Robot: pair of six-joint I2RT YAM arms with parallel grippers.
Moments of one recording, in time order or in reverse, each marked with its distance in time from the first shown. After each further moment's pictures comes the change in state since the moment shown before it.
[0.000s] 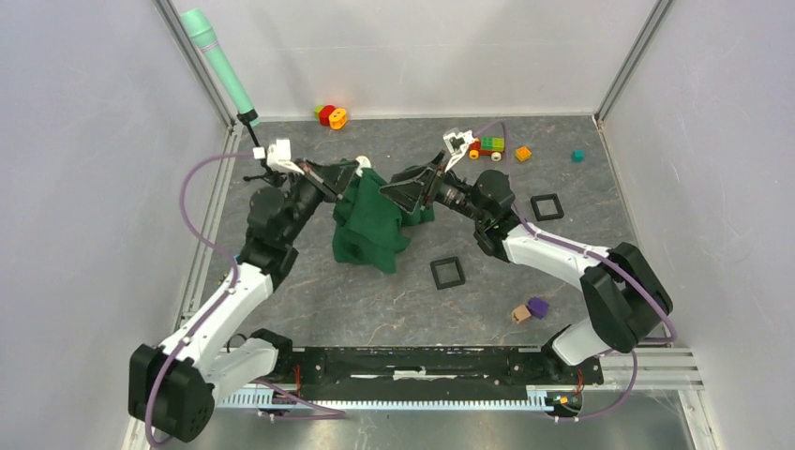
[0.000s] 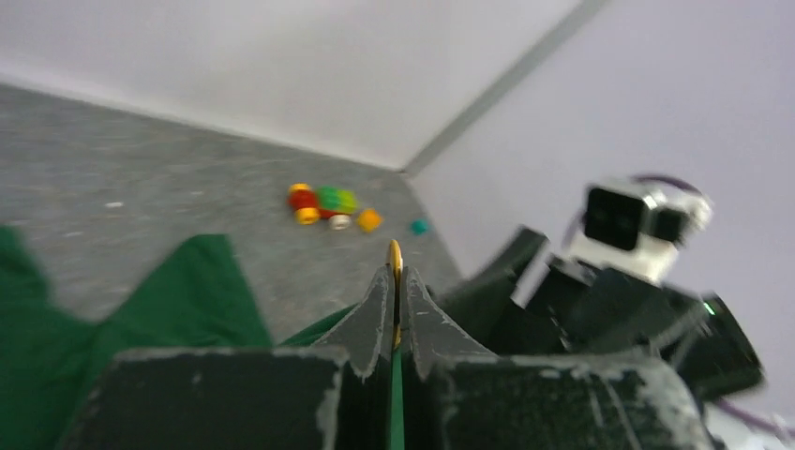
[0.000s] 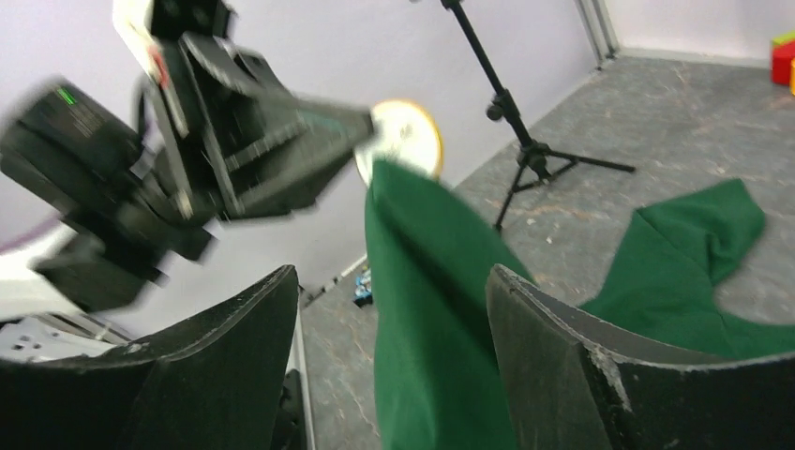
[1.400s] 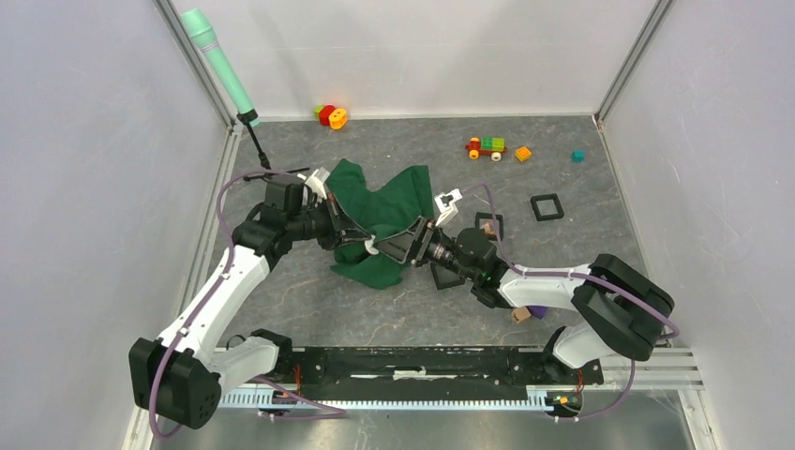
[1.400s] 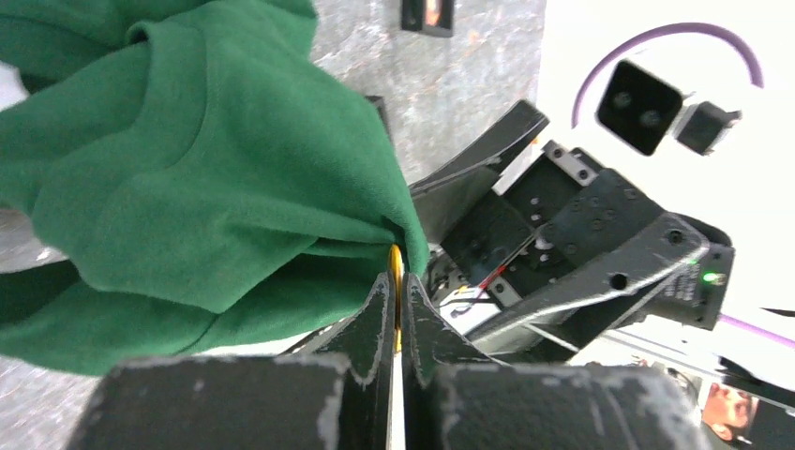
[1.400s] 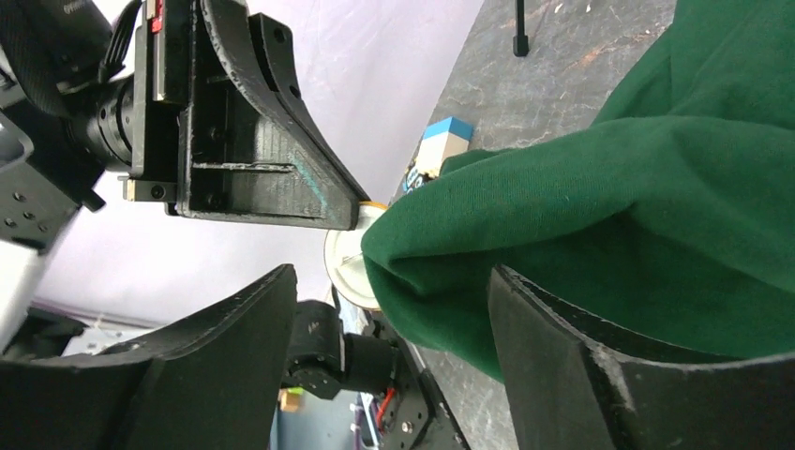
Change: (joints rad) left arm 0.048 0.051 0.281 -1.187 0.377 0.033; right arm 0.256 -0.055 -0.345 0.038 0.314 0.314
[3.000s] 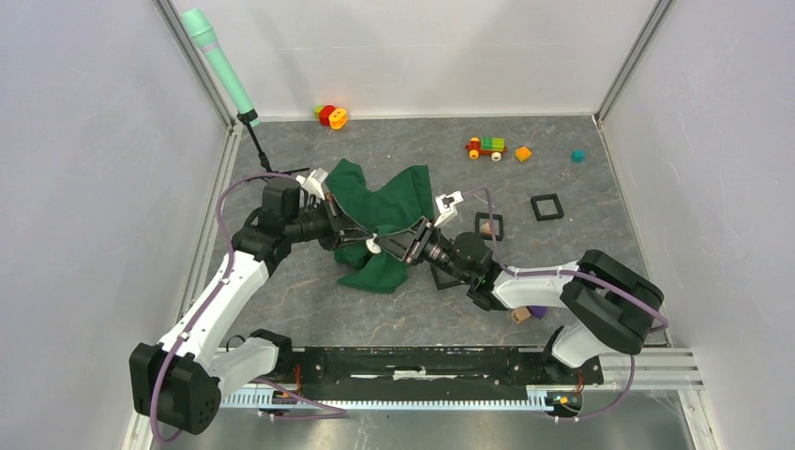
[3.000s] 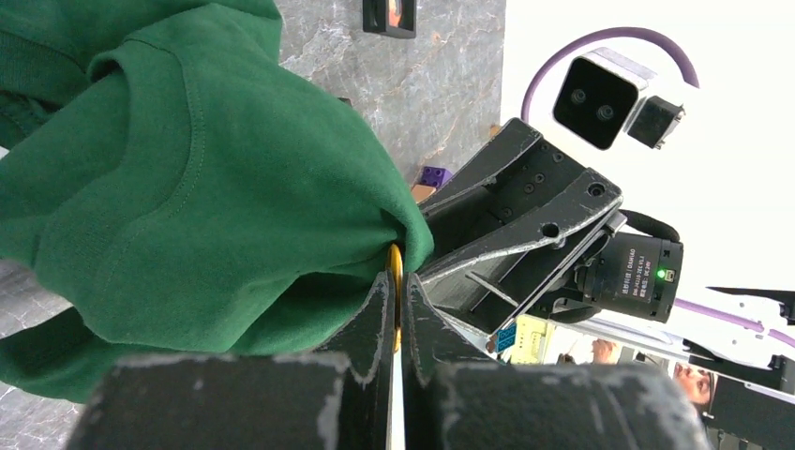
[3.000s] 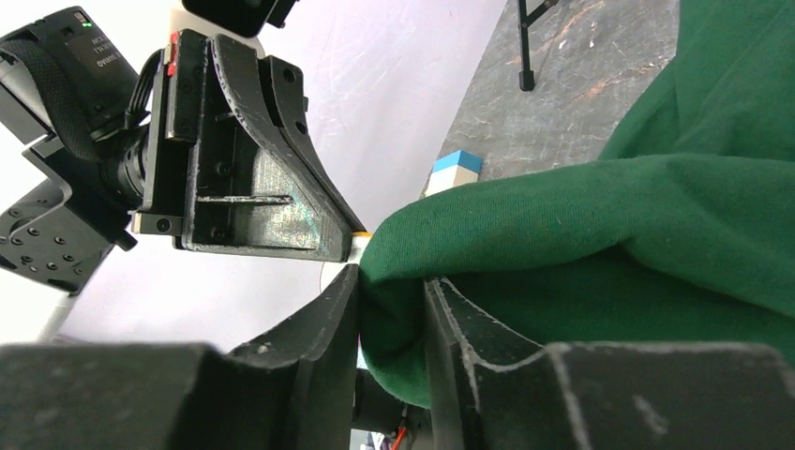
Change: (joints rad) left arm 0.012 -0.029 -0.060 0.129 0.072 -0.077; right arm 0.038 0.055 -0.002 0.109 0.117 0.040
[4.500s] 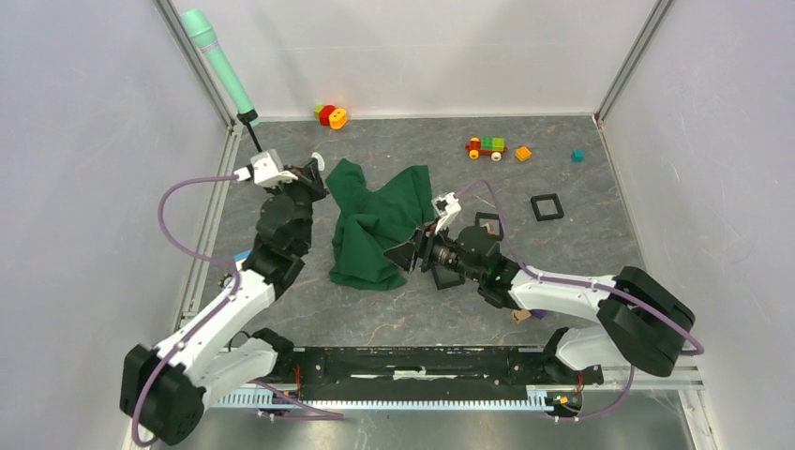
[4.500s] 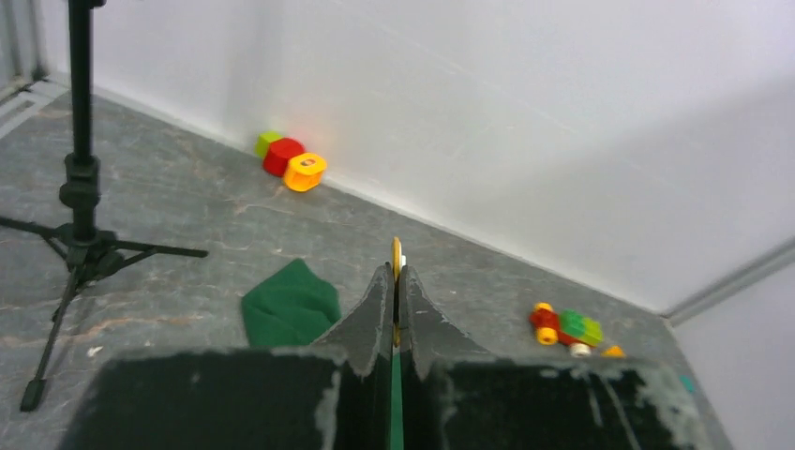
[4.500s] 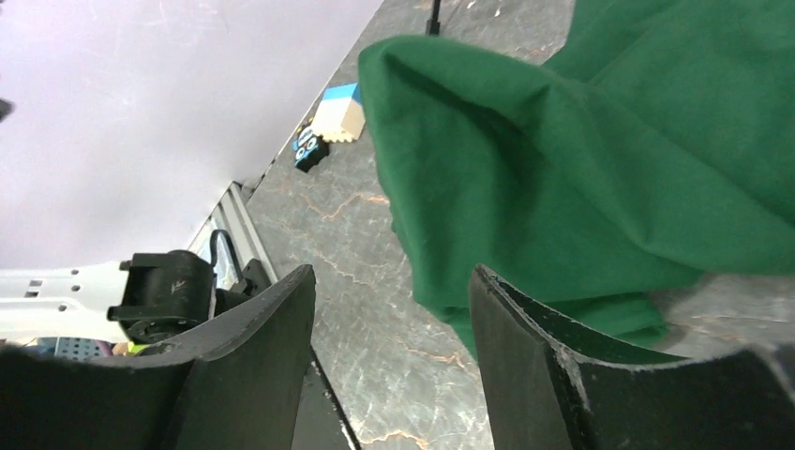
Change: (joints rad) left arm -0.195 -0.039 -0.185 0.883 -1.241 0.436; right arm -0.021 -0.159 0.008 -0.341 -0.076 -0.373
